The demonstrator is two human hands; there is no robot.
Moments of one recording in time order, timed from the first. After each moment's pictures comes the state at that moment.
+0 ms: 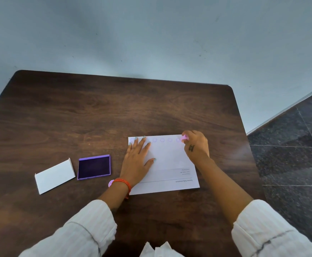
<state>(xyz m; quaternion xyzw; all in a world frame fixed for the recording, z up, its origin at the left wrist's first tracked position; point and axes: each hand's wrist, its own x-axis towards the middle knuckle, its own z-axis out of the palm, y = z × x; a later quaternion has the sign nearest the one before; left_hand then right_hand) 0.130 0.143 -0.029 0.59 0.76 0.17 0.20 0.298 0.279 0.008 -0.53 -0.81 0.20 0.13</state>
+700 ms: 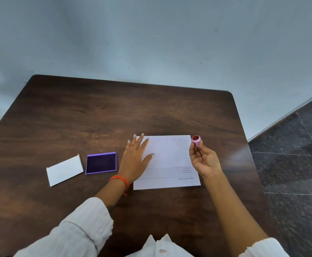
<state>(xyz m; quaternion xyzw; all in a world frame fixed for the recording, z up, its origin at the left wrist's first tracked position) 0.122 0.129 -0.006 0.56 0.77 0.23 0.18 0.323 0.236 0.037 -0.41 0.01 0.82 0.40</state>
